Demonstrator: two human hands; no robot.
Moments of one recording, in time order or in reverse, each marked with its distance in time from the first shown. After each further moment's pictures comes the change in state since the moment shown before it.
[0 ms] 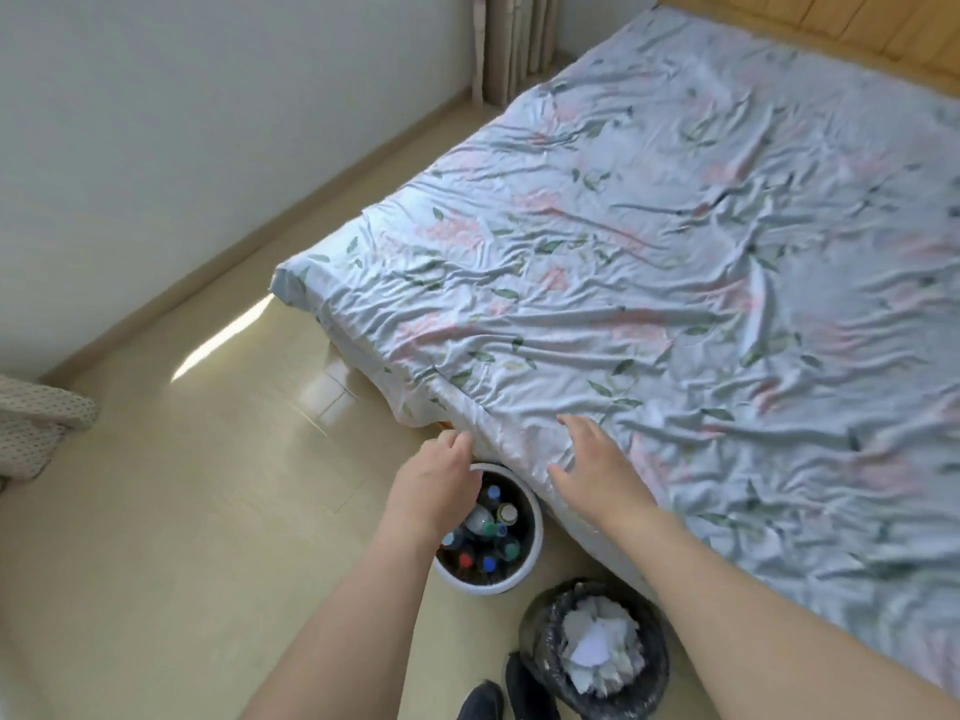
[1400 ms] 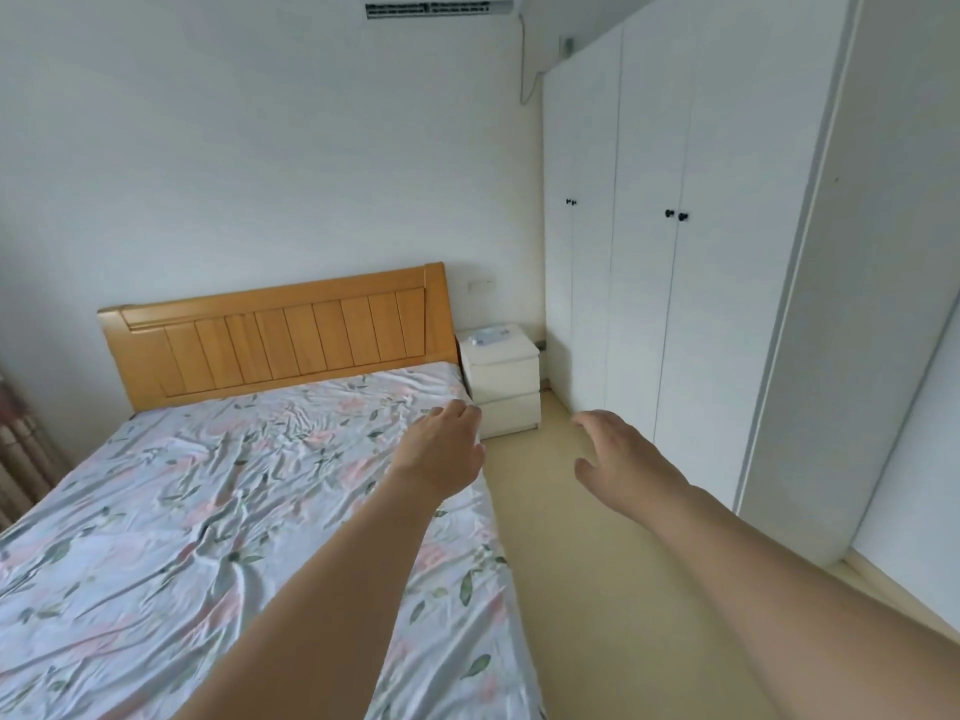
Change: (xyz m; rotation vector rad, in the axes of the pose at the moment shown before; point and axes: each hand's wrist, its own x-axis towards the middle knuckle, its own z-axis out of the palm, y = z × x) left_hand -0.168 0.959 -0.005 0.289 0.293 1.124; right_hand -0.599 0.549 -0.489 -0.053 0.892 0.468
